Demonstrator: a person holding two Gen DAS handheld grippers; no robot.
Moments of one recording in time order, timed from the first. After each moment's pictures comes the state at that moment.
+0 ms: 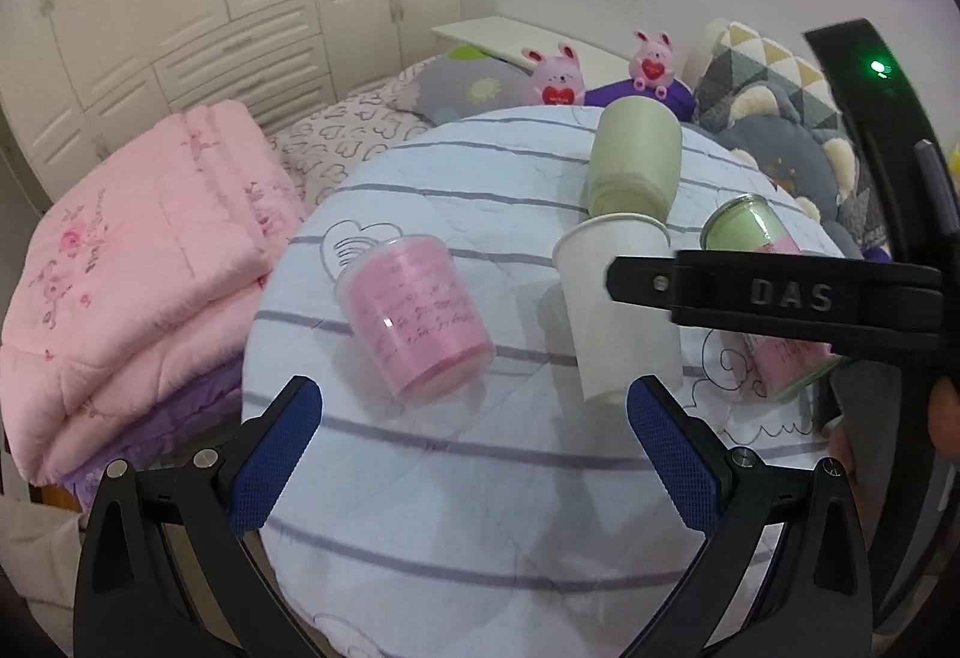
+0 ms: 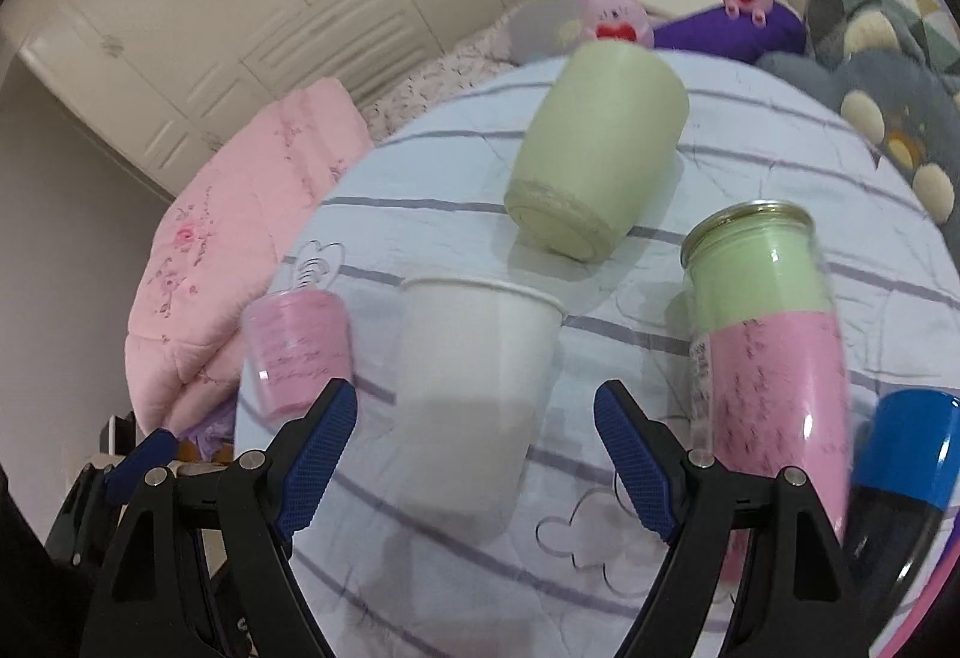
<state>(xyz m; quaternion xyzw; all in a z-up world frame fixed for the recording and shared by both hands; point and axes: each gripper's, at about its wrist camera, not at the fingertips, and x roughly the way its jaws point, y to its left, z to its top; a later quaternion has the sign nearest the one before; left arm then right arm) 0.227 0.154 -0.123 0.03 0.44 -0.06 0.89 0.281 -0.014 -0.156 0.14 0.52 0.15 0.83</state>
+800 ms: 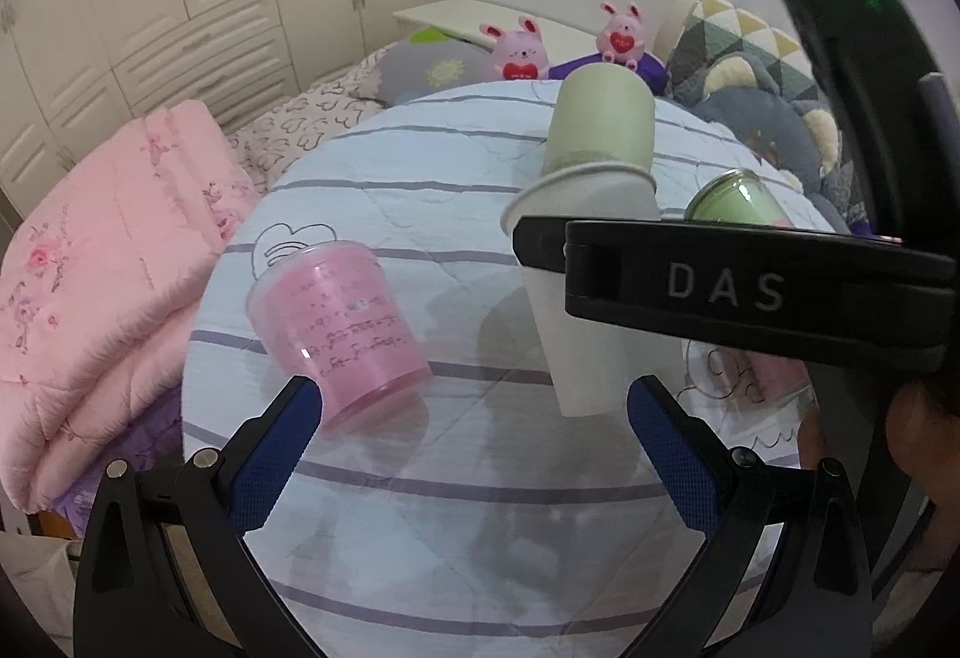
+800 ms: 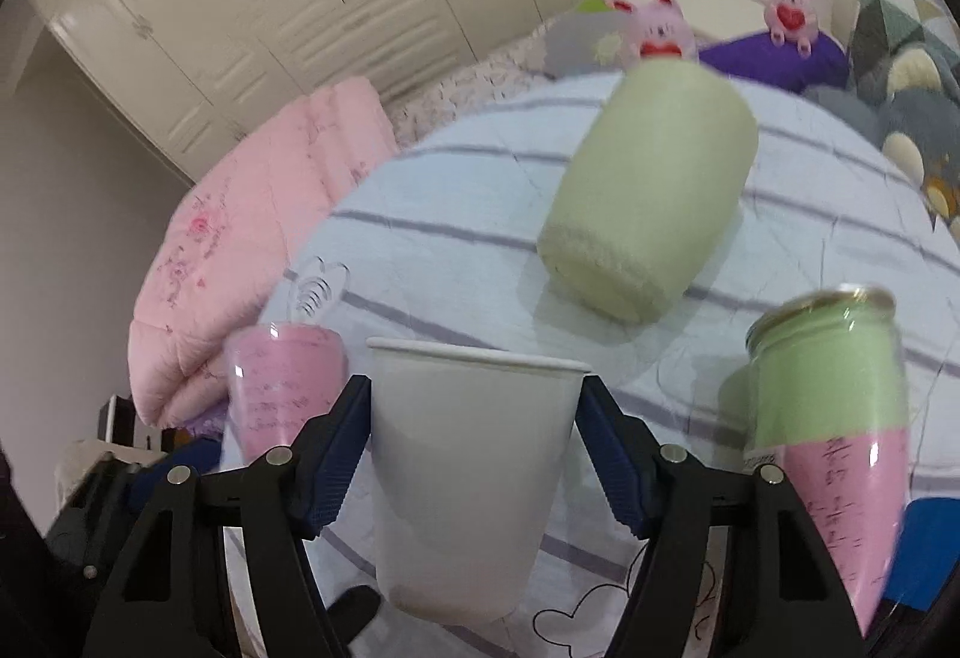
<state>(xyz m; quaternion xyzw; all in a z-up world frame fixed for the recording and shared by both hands) 0.252 0.133 -0.140 0.04 0.46 -0.09 0.88 0.298 -0.008 -0.156 0.11 0.48 0.19 0.85</state>
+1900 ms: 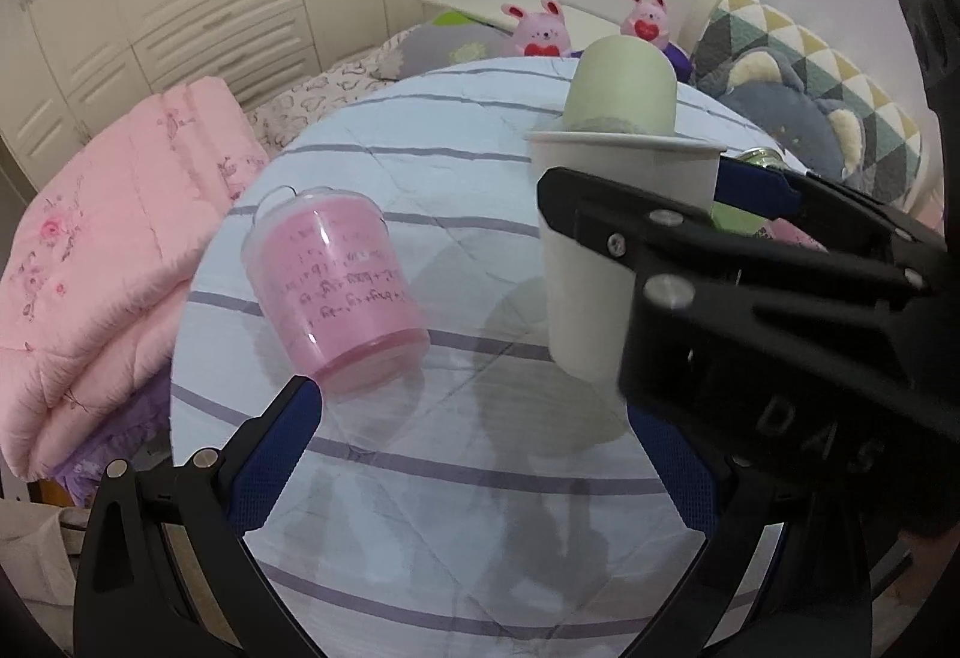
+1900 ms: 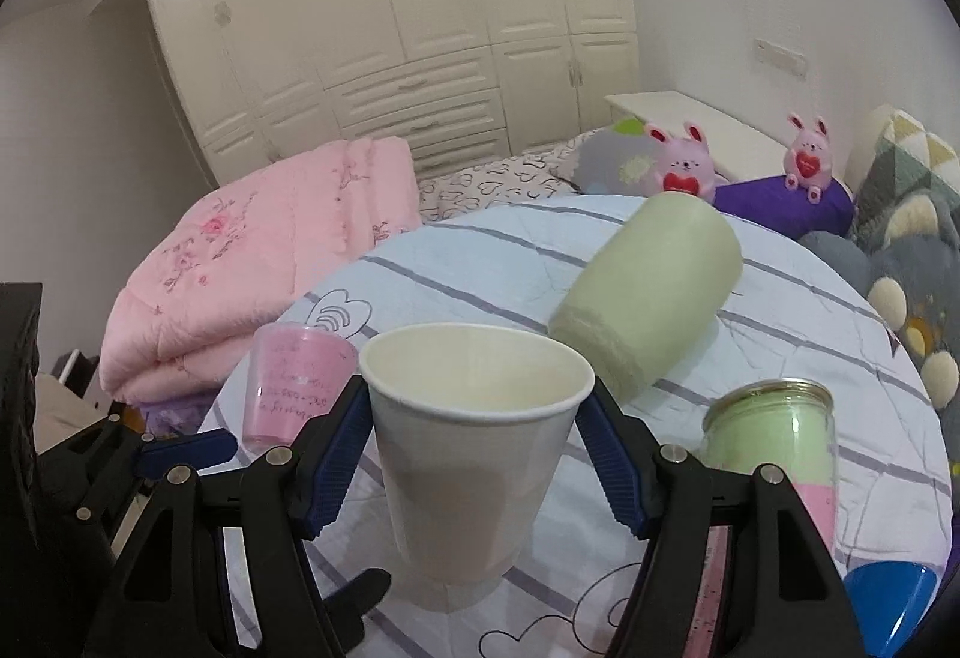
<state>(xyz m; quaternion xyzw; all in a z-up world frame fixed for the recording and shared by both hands) 0.249 0.126 -0.156 0.03 0.48 -0.06 0.88 0.265 0.005 -0.144 0.02 0.36 0.22 0.91</state>
